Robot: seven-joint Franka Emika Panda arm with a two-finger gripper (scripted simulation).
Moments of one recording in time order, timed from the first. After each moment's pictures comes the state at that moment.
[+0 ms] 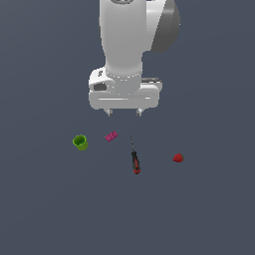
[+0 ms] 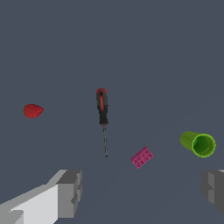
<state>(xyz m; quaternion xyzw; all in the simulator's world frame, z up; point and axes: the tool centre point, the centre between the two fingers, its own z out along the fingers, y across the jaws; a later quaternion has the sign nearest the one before) -0.004 -0.010 0.295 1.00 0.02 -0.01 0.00</state>
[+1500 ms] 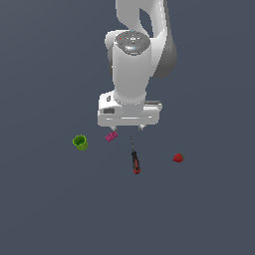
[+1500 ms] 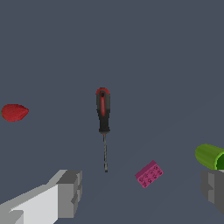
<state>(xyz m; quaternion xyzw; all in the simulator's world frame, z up) 0.007 0.001 0.228 1.00 0.04 -0.01 0.02</state>
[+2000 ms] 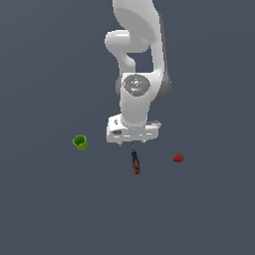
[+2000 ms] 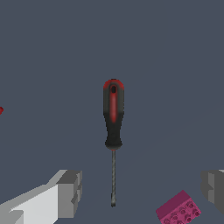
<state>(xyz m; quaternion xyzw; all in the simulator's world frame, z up) 0.009 0.018 0.134 1.00 0.06 -0.01 0.01</state>
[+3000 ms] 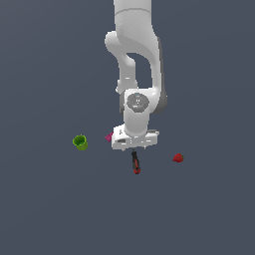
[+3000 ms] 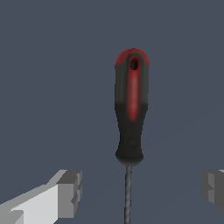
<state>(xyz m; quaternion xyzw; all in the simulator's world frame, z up) -0.003 0.031 0.064 1.00 0.07 0.00 0.00</state>
